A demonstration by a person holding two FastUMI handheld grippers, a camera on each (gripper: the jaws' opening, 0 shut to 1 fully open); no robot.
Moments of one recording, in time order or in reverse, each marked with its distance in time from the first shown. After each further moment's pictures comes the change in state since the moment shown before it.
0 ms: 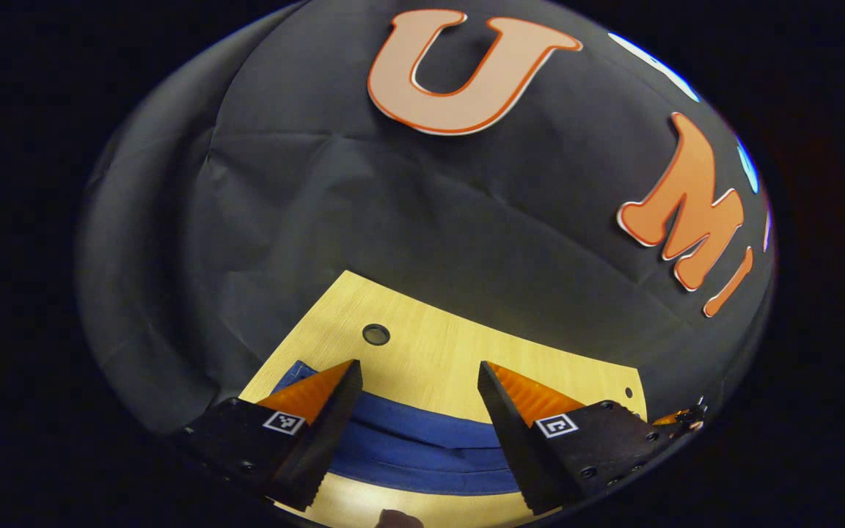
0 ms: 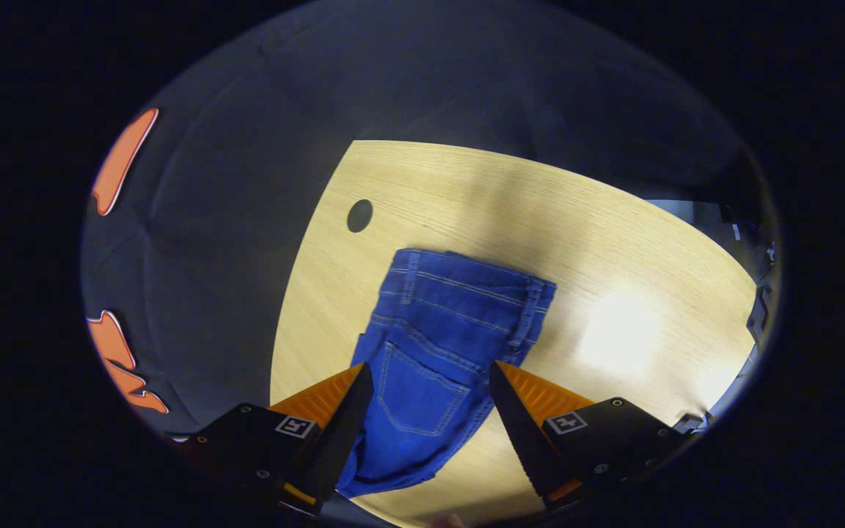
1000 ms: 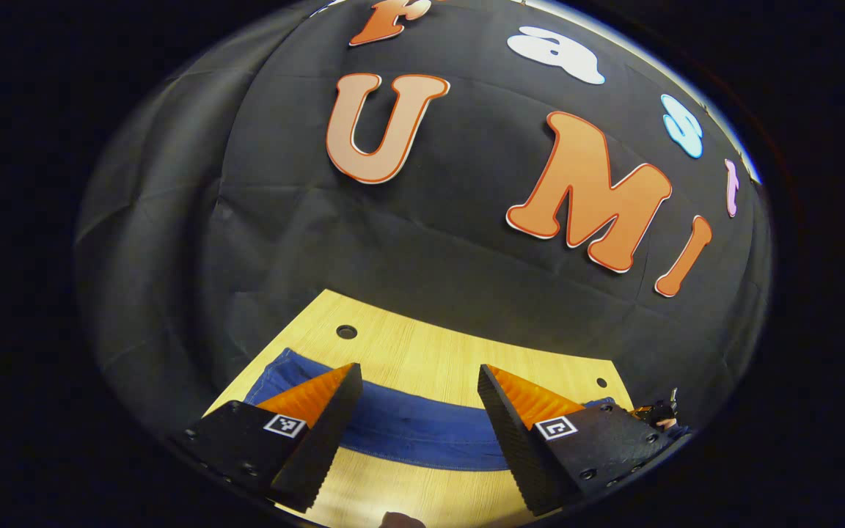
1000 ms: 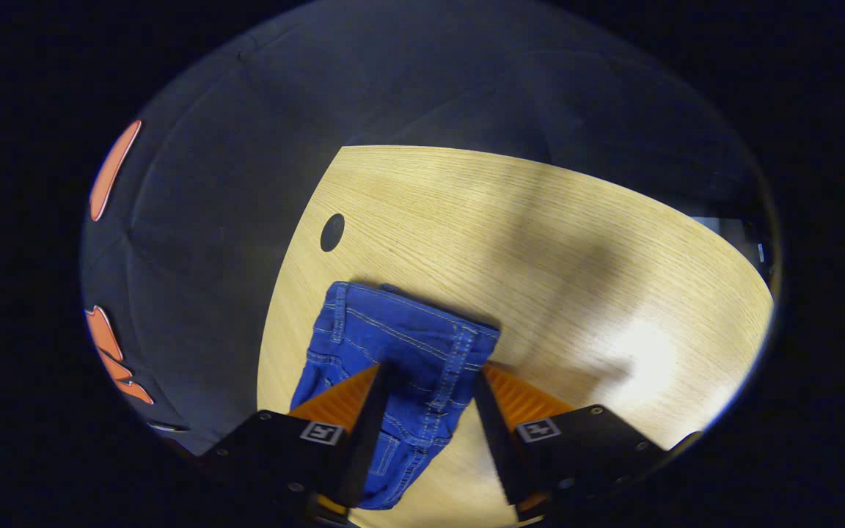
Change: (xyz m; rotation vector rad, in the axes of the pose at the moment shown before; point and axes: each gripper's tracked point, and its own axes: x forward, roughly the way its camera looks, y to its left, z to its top) left arm -0.146 -0.105 -0.055 0.079 -0.111 0.007; right arm 0.071 -0.037 0.029 -0.070 -0.086 0.099
